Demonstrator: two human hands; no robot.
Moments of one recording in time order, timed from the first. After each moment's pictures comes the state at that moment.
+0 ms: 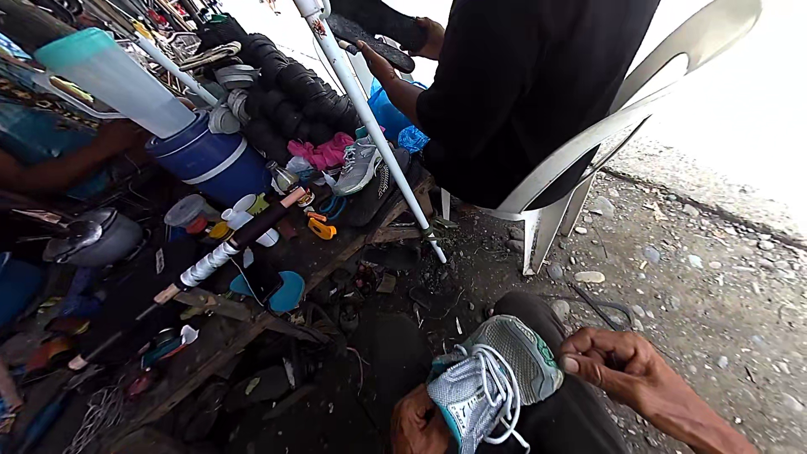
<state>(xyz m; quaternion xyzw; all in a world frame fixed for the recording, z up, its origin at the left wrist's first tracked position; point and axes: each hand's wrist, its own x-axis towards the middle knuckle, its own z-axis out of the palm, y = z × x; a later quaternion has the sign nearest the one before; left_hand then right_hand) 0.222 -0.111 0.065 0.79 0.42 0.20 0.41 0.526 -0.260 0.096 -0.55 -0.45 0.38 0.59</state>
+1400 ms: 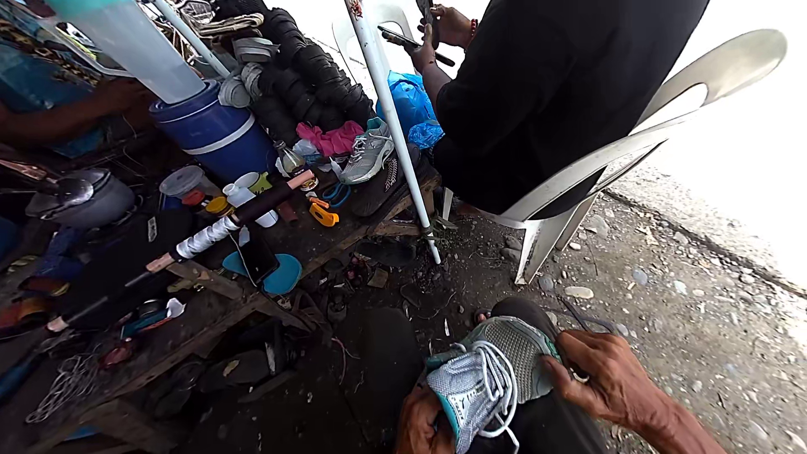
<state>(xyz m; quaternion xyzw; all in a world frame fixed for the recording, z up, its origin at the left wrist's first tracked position) 0.234 -0.117 0.057 0.81 0.25 0.30 0.44 0.536 -0.232 0.077 -0.63 -0.68 -0.10 0.35</state>
